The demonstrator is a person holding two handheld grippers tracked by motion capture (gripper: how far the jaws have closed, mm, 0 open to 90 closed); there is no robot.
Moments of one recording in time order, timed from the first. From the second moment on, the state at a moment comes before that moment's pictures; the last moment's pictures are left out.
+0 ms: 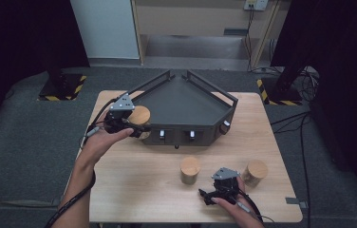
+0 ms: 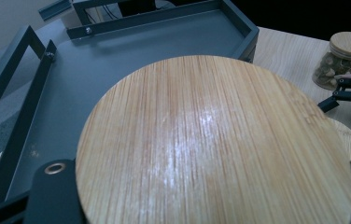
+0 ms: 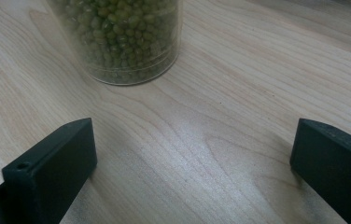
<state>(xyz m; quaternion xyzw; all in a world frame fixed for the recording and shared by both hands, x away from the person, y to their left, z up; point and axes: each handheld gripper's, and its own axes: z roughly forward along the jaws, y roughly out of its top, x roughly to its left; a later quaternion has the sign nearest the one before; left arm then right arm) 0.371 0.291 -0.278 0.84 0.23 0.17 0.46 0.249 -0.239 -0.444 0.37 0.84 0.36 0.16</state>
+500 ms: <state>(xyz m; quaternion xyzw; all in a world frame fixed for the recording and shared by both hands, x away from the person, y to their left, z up) 0.377 0.285 -0.271 0.84 0.23 0.17 0.46 0.249 -0.240 -0.445 0.37 0.84 0.36 0.16</state>
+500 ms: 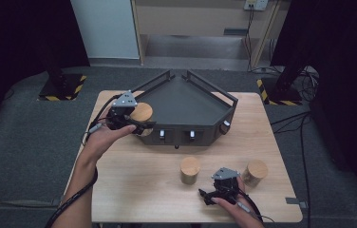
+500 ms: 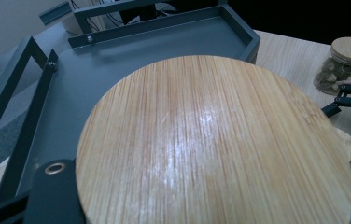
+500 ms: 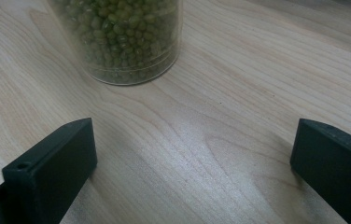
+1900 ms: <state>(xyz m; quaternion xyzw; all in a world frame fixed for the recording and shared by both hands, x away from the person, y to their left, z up) 0.417 0.272 -0.263 0.84 0.25 0.19 0.45 0.249 -0.240 -0.445 0.37 0.84 0.36 0.16</state>
